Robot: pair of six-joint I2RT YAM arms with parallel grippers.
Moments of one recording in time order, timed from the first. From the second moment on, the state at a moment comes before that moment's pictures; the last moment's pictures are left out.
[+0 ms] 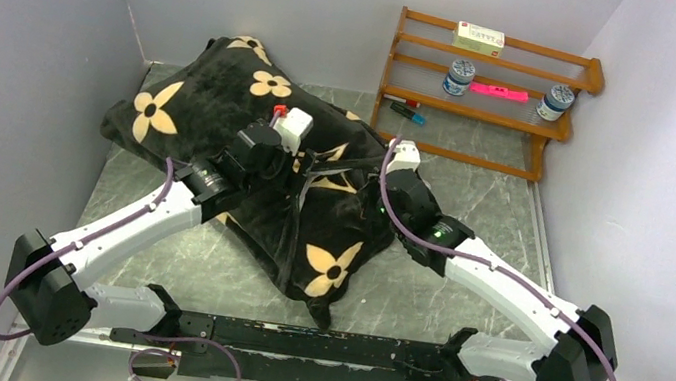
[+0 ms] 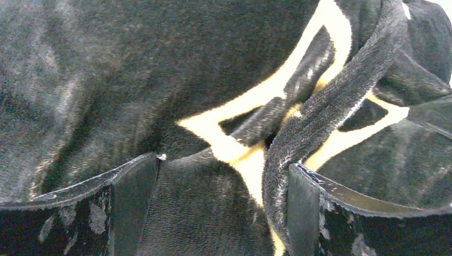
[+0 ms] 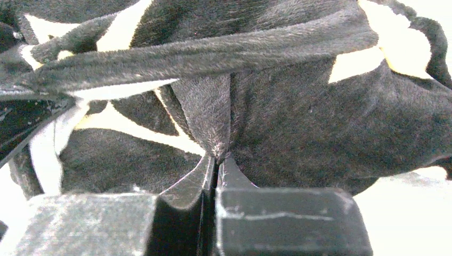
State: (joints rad) left arm -0.68 1.22 1.05 -0.33 -0.22 -0.09; right arm 0.80 1.21 0.91 -0.20 0.31 0.48
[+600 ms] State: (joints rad) left arm -0.64 1.25 1.05 -0.31 -0.23 -0.10; right arm 0.78 1.05 0.81 -0.42 0.35 0.62
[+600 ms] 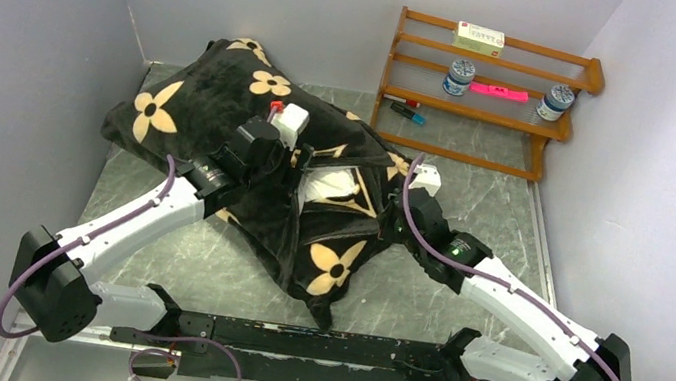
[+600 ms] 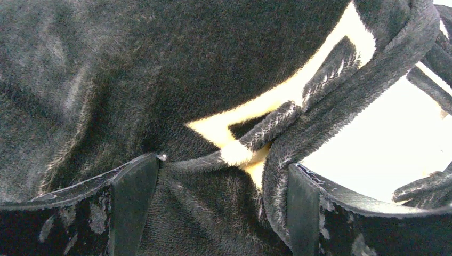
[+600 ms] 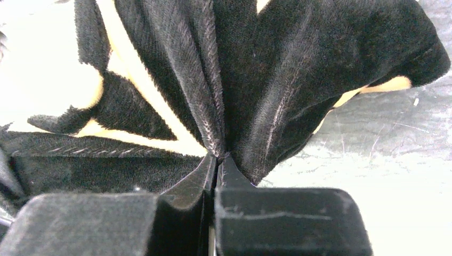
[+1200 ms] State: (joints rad) left arm -0.60 1.25 1.05 -0.30 -0.08 -0.07; right arm 0.75 1.24 1.10 -0.34 0.30 0.43
